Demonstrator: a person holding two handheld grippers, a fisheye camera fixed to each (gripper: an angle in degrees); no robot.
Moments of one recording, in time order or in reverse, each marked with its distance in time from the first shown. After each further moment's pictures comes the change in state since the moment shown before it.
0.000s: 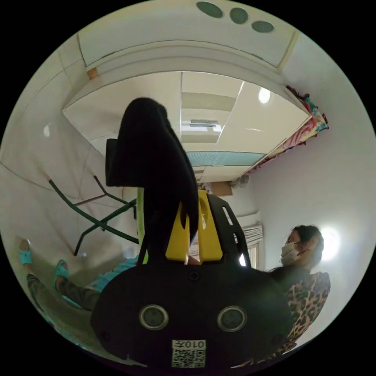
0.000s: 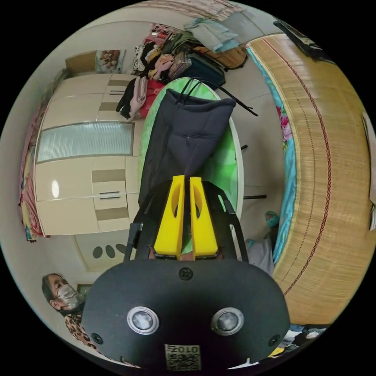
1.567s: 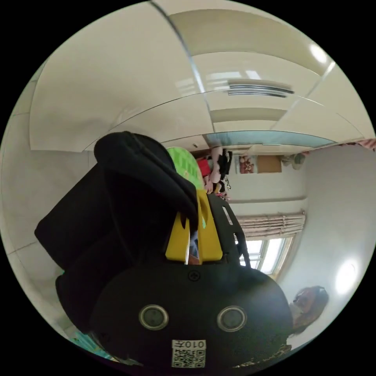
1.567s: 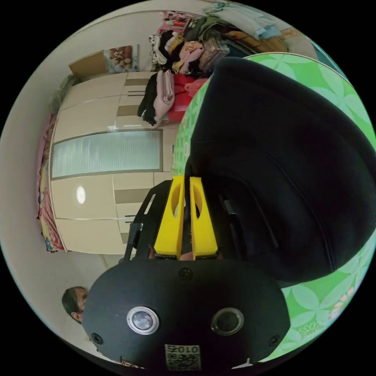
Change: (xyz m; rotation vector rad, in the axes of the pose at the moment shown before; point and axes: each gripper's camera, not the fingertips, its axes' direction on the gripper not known) left arm 0.257 -0.340 0.358 -0.376 -0.313 0.003; right arm -0.116 -0.197 0.263 -0.033 -0.257 -0.319
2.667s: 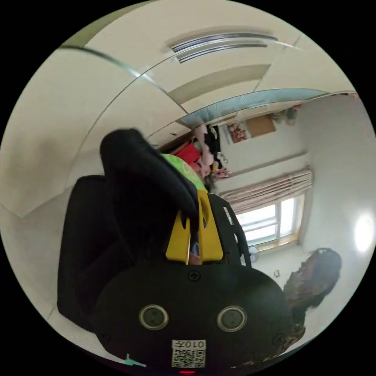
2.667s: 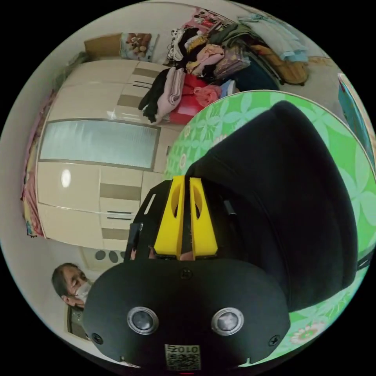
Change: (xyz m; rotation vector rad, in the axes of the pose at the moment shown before) left arm 0.222 -0.131 0.045 -0.198 -0.088 0.297; right arm 0.049 -0.112 0.018 -0.027 0.154 -0.129
